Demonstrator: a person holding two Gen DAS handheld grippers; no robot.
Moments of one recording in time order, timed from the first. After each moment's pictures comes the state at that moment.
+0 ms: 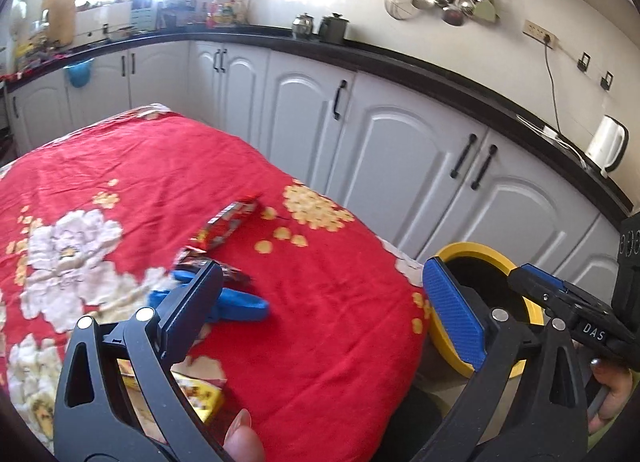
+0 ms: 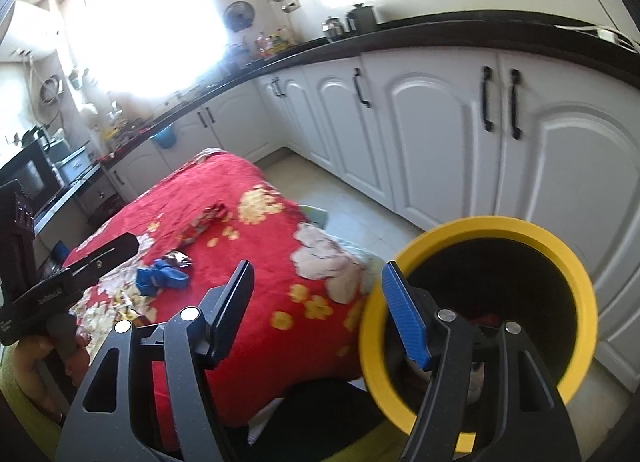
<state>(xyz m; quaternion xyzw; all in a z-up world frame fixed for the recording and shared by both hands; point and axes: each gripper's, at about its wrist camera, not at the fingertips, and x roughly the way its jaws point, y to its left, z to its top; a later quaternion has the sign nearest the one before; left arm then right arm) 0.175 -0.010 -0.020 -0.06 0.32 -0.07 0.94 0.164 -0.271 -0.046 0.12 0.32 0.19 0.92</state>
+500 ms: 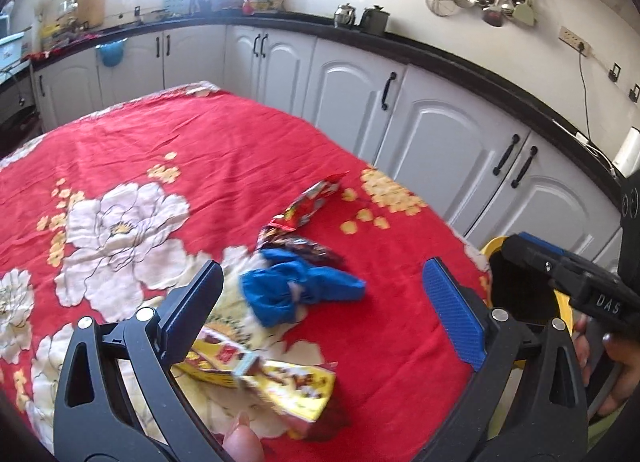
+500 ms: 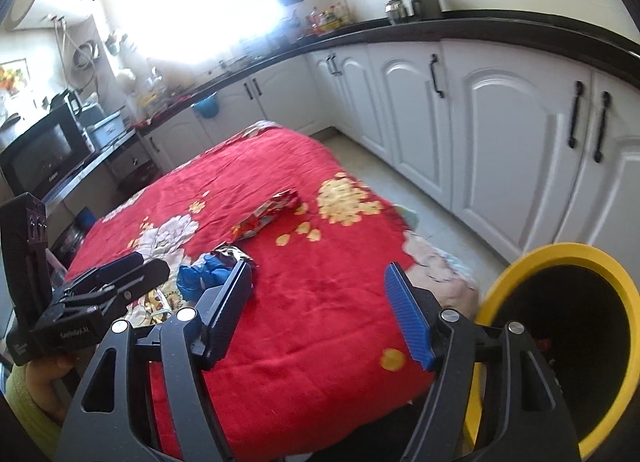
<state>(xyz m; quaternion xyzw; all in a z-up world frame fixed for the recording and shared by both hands) 0.171 0.058 -0.039 -0.07 0.34 -0.02 0.94 0.201 -0.177 -0.042 0.08 0.35 0.27 0.90</state>
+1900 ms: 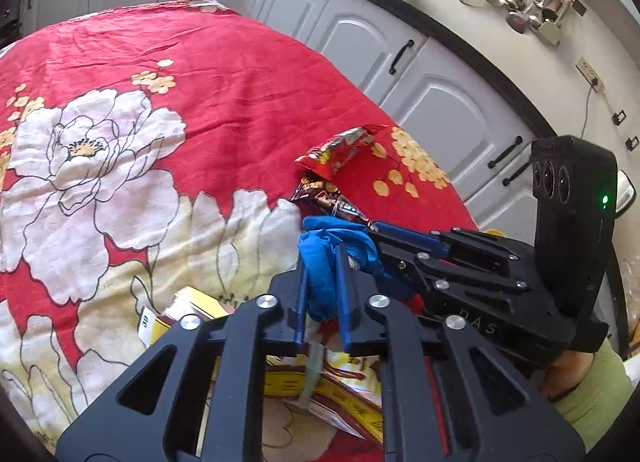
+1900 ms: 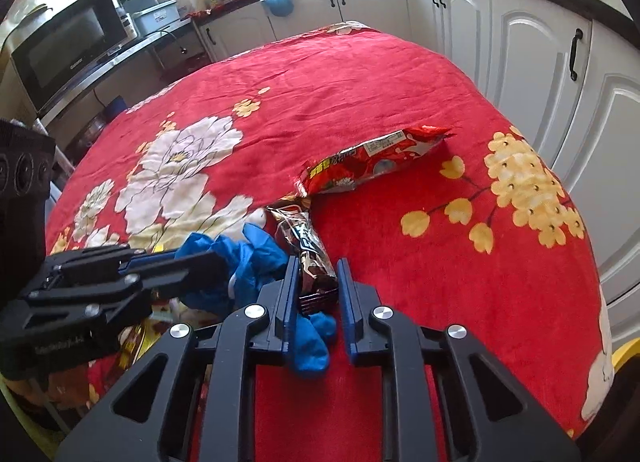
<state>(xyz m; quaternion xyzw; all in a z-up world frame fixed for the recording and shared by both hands) 0.200 0.104 -0.090 -0.18 0.42 -0.08 0.89 0.251 -0.046 -0.097 -0.05 0.43 0.38 0.82</state>
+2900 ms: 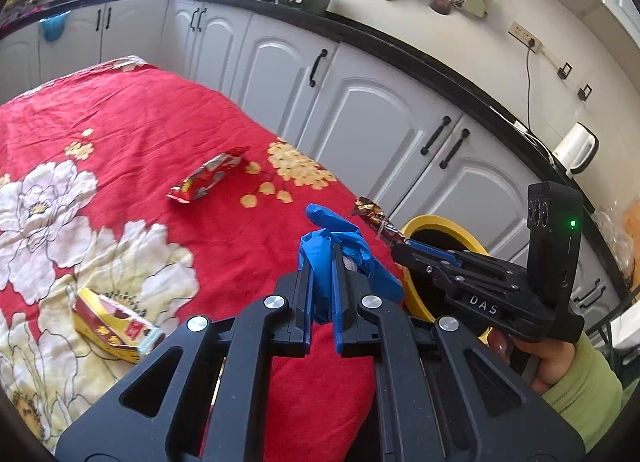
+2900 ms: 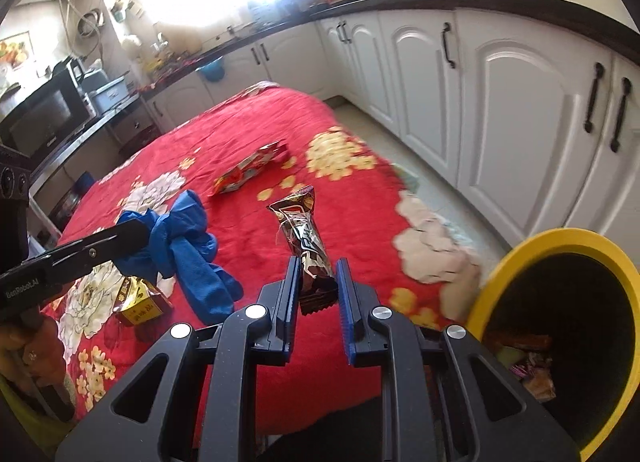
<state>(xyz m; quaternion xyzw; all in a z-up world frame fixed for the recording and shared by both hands) 0.170 0.011 -0.039 -0.12 0.37 -0.15 0.91 0.204 -0.201 -0.075 0.05 0.38 0.27 0.88</state>
